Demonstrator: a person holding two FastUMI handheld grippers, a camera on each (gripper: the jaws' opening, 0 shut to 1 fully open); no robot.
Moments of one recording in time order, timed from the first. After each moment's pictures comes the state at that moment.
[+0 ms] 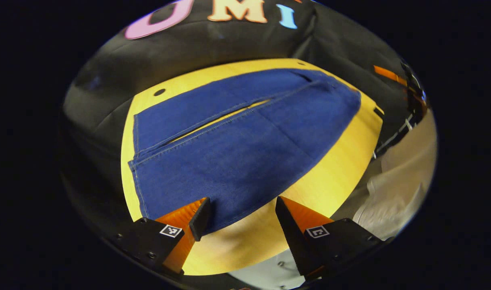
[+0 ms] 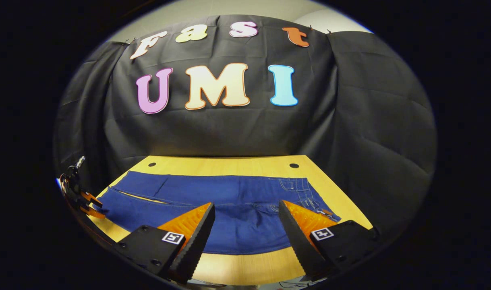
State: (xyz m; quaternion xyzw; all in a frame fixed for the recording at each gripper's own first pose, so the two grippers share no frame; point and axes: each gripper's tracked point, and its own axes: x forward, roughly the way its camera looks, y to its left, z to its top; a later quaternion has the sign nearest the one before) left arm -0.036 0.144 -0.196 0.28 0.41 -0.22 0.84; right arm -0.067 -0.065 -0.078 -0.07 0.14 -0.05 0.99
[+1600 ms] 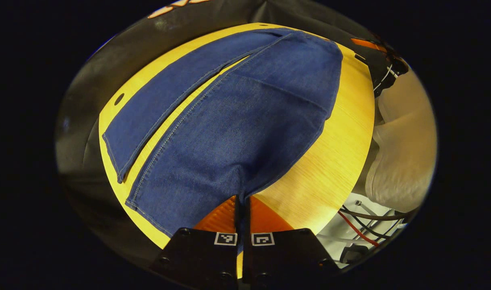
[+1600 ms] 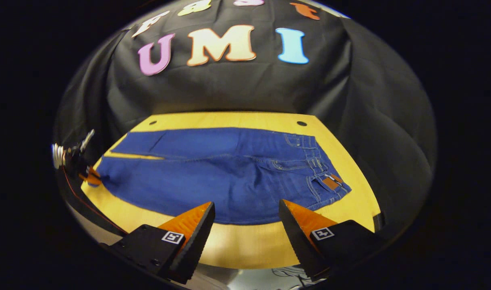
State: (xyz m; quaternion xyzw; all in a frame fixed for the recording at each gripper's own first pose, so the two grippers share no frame) left arm -0.040 0.153 -0.214 0.37 0.48 -0.23 0.76; right arm -0.078 -0.108 -0.191 -0.11 0.31 0.00 0.95
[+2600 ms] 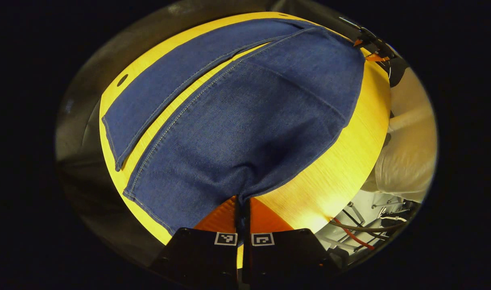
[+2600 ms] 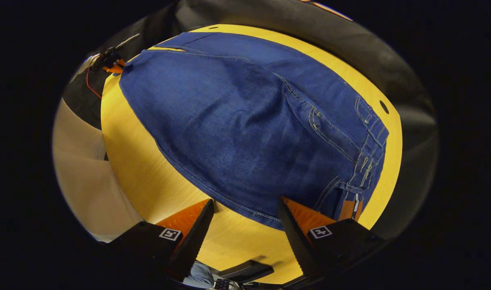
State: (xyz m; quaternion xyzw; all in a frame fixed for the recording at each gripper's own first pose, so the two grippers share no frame) left arm -0.037 0.154 -0.217 0.36 0.54 -0.18 0.74; right arm -0.043 -0.208 -0.291 -0.30 0.55 0.22 0.75
